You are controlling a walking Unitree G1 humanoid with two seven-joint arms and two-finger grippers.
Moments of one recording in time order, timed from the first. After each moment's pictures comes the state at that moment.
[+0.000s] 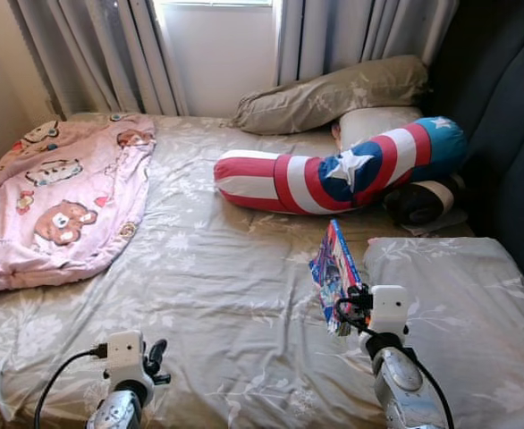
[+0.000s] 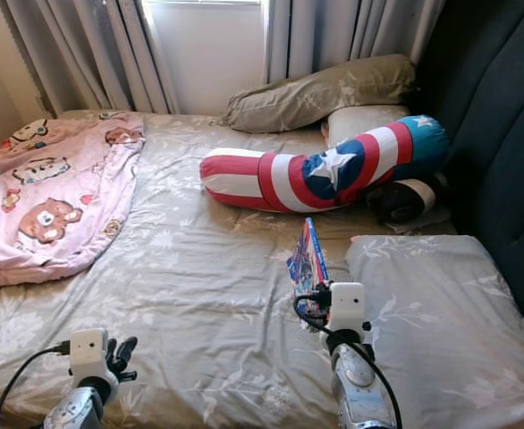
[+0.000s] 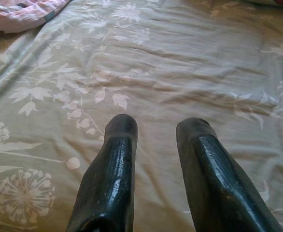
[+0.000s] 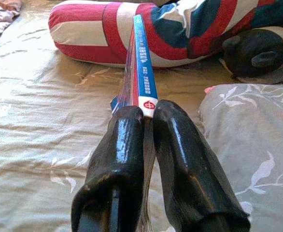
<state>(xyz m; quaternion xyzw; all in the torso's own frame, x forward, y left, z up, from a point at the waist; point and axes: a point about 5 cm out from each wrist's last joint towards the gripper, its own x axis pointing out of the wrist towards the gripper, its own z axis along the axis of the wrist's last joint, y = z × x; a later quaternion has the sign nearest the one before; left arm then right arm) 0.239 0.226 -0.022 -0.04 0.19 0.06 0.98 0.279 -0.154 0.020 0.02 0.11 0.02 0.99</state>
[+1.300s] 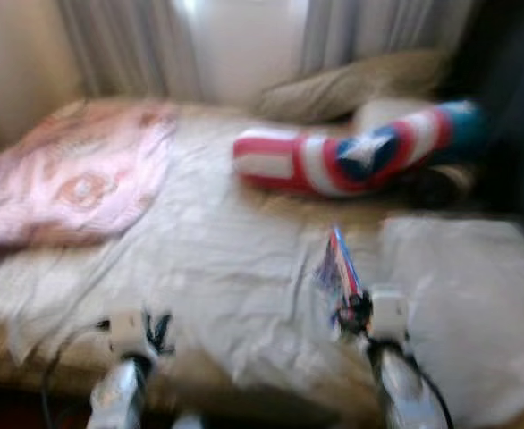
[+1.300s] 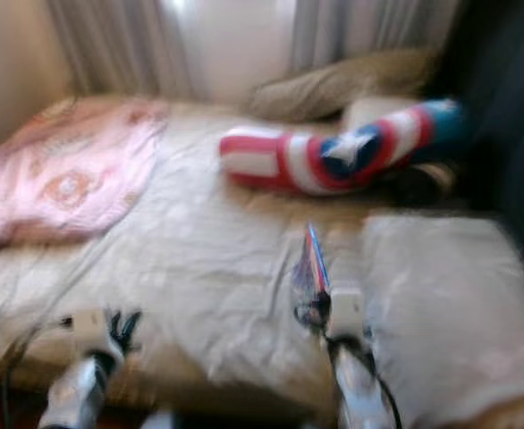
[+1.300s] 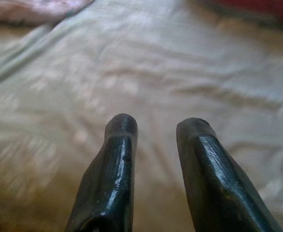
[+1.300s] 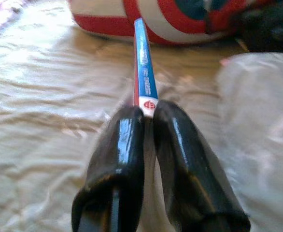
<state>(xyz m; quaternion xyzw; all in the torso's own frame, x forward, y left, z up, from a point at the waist) 0.264 0.223 -0.002 -0.06 0.14 0.04 0.99 0.278 -0.153 0.020 0.02 0.11 0.02 0.99</state>
